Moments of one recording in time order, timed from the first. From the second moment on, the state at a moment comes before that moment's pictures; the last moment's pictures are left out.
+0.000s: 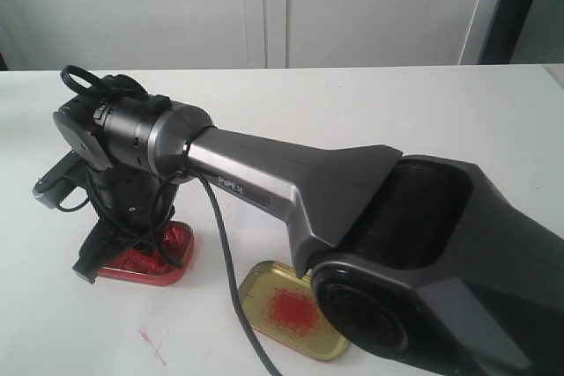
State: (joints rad) left arm -0.01 0.00 0.02 -0.04 0.52 0.13; right arm 0.98 2.51 -2.28 -0.10 1.22 -0.10
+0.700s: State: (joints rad) left arm -0.01 0.00 0.02 -0.04 0.52 0.13; right arm 0.98 2.56 -2.31 -0.07 1.24 -0.10
